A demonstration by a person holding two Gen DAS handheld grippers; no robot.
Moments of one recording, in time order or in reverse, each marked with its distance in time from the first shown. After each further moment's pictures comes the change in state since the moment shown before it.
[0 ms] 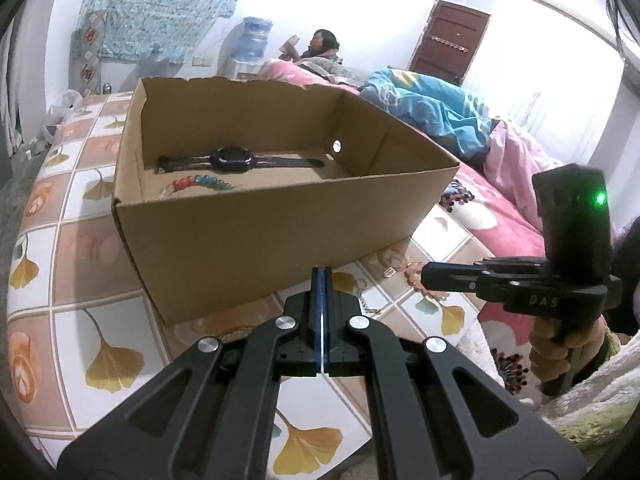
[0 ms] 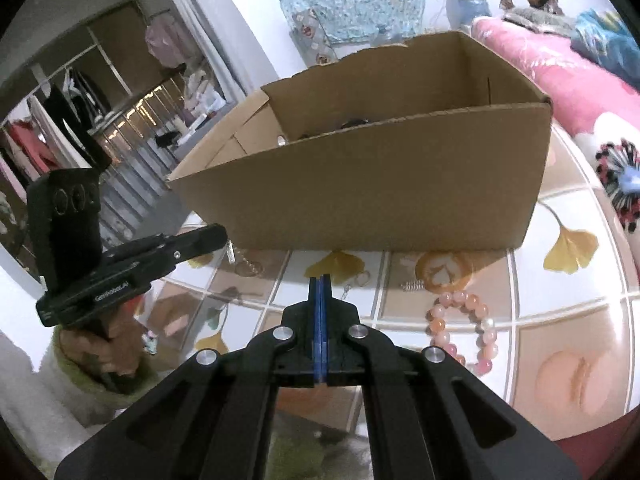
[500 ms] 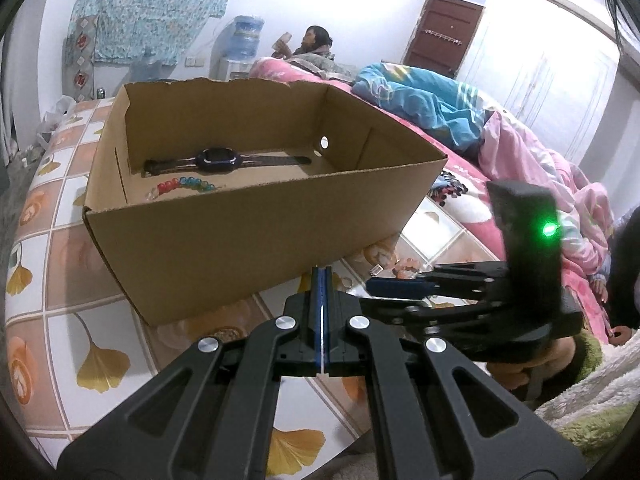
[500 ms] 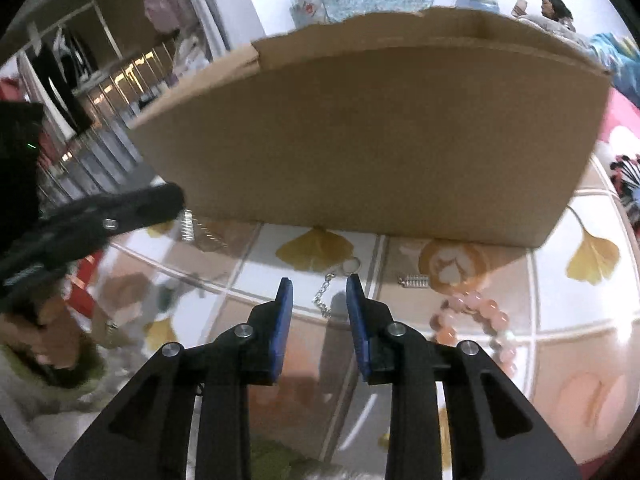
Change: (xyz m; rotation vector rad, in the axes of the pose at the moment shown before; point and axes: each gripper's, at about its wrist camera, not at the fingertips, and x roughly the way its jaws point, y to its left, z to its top) left arm 0.004 -0.014 0.000 0.028 0.018 0.000; right arm 0.059 0.003 -0.007 -0.122 0.089 -0.101
